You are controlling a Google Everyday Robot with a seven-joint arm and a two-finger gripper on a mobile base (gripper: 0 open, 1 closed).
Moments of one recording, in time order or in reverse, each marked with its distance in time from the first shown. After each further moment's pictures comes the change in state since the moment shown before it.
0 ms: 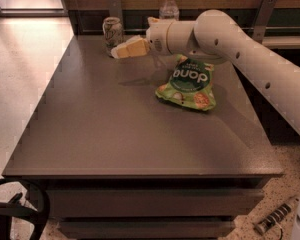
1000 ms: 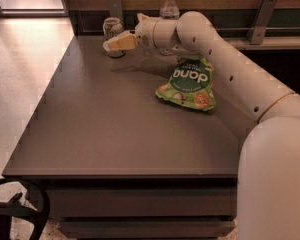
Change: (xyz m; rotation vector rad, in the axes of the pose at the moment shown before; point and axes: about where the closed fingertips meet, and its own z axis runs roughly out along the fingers) arm 0.006 -0.040 0.069 -0.007 -0.058 -0.006
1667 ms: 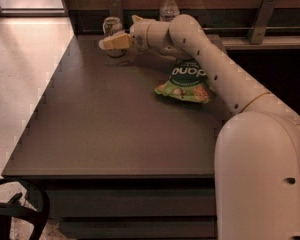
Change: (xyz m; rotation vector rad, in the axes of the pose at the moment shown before) arm 0.011 -0.015 0.034 -0.017 -0.032 0.037
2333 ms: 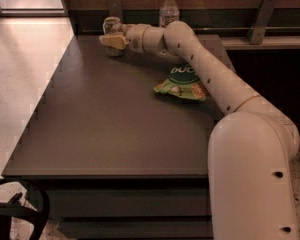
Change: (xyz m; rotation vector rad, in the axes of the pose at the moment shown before) arm 0.011 0.003 0.022 -0.011 -0.028 0.051
